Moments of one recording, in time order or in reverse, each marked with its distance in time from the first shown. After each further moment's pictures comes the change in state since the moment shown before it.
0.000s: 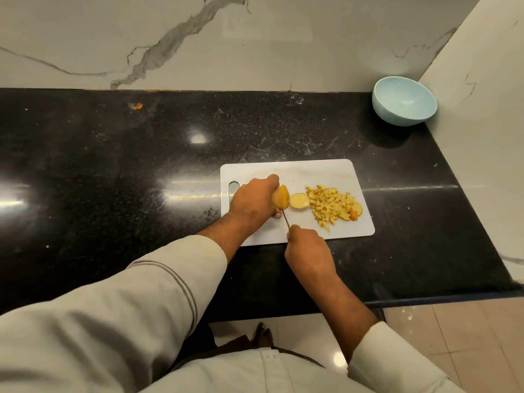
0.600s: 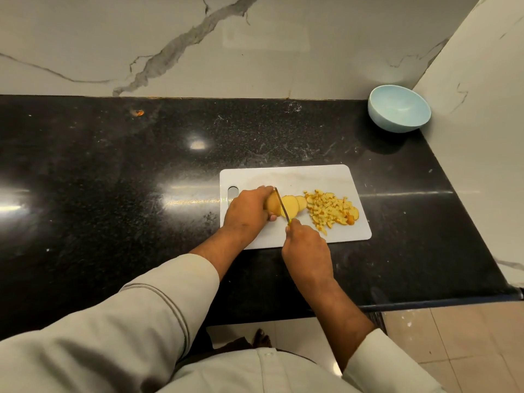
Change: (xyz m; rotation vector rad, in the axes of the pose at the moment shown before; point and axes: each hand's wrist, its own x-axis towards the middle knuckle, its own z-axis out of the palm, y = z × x) left_hand -0.018 -0.008 0.006 -0.223 0.068 -0.063; right_hand -0.010 -0.009 -0.005 0.077 0.285 -0.063
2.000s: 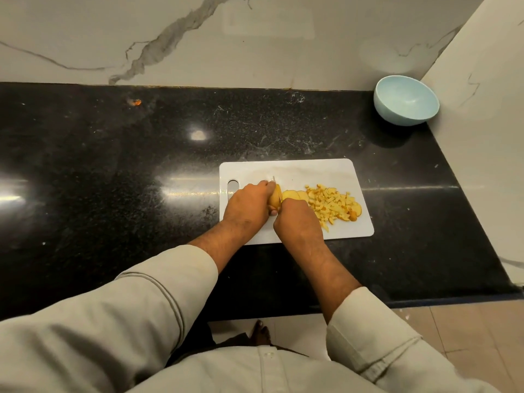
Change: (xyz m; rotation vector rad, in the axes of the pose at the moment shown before) left_hand 0.004 0.002 0.000 0.281 -0.006 0.140; right_hand 0.051 -0.016 -0.005 0.061 -0.199 0.051
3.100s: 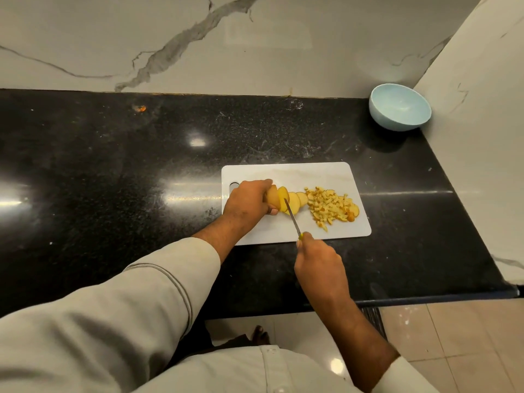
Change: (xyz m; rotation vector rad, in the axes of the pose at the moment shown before) left_hand 0.007 -0.009 -0.003 -0.240 -0.029 -0.118; right_hand -0.083 0.038 0.009 -0.065 0.183 -0.028
